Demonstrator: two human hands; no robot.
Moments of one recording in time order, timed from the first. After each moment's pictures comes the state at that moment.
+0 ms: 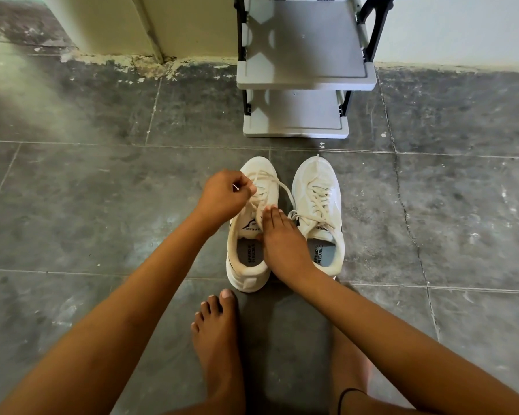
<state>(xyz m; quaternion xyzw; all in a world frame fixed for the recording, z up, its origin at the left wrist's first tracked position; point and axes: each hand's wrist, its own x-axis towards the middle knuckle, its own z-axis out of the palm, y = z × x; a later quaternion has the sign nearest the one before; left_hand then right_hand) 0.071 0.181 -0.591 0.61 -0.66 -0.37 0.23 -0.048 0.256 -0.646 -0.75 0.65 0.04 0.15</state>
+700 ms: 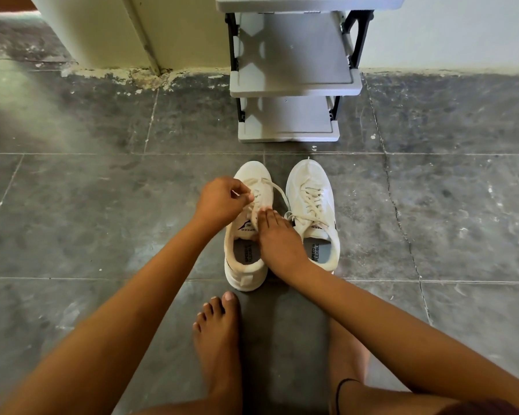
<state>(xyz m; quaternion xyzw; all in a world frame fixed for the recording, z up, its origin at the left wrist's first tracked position) 0.068 0.187 -0.589 0.63 -0.68 -0.32 0.19 -0.051 0.256 -0.642 -0.75 0.64 0.06 0.16</state>
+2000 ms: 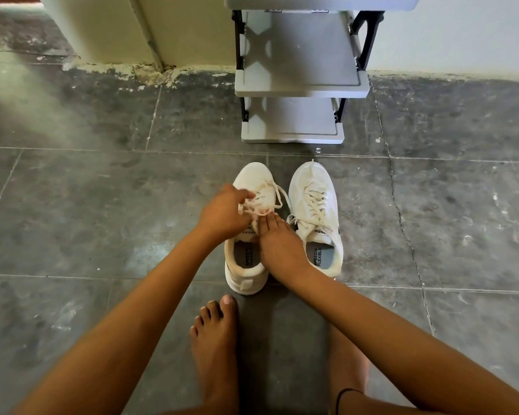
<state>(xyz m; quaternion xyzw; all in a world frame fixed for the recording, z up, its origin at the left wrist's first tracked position) 0.072 0.190 -0.604 0.60 -0.74 -0.28 0.06 -0.047 0.252 -0.639 -0.75 0.63 0.07 0.17</state>
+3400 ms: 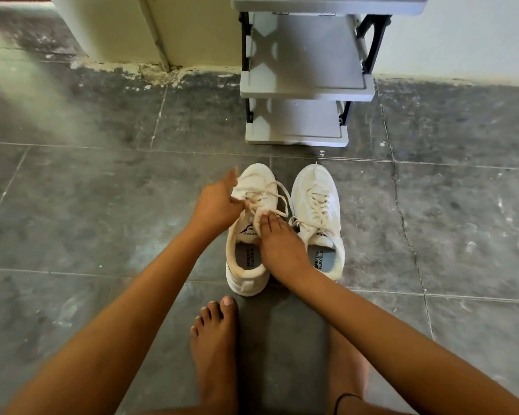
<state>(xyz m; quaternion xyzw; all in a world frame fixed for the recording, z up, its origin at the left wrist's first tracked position) 0.080 0.183 -0.590 0.64 -0.68 -0.33 0.15 -0.050 0.250 -0.643 -0.76 0.63 0.05 0.17</state>
